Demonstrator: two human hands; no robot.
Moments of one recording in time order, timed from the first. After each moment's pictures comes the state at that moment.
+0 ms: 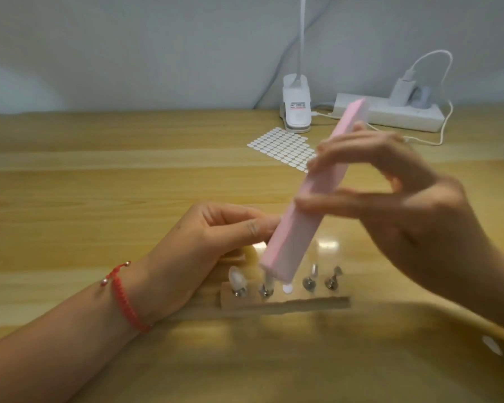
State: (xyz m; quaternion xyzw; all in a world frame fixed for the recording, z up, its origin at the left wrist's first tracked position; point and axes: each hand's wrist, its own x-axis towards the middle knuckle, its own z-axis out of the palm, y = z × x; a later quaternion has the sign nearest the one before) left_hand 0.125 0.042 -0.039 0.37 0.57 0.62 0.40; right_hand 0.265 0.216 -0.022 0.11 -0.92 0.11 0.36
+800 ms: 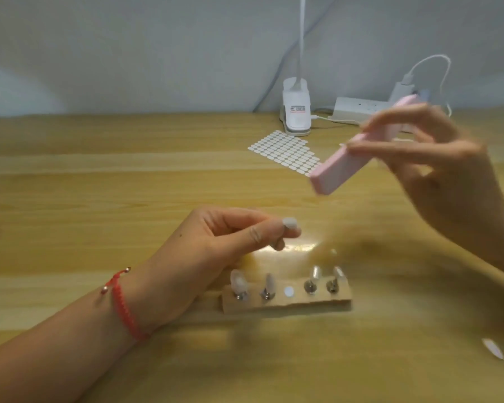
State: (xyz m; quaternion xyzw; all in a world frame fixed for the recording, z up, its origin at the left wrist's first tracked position) left_hand 0.127 0.041 -0.038 0.41 0.59 0.60 0.35; right_hand 0.259 0.274 -0.019 0.02 -0.90 0.11 0.41
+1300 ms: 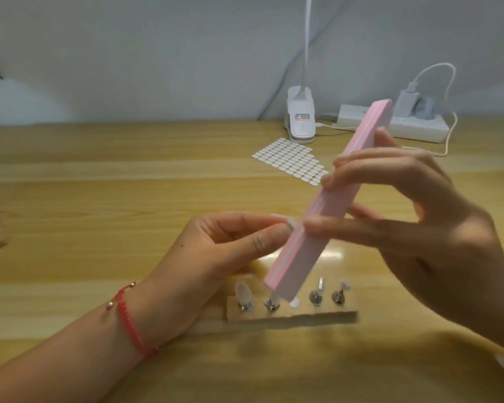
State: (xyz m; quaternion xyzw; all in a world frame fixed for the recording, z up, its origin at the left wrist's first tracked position) left_hand 0.132 0.041 -0.035 0.33 0.55 0.67 0.37; right_hand 0.270 0.220 -0.020 0.13 -0.90 0.04 0.41
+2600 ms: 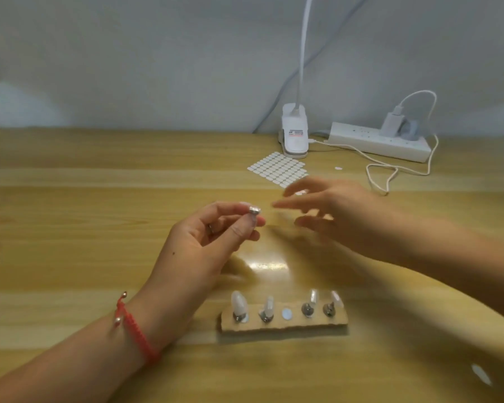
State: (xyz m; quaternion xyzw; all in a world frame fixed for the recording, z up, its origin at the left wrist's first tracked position) left_hand 0.124 0.047 -0.041 0.31 0.61 0.69 0.23; right_hand 0.213 0.238 -0.005 -0.02 -0.99 0.07 0.07
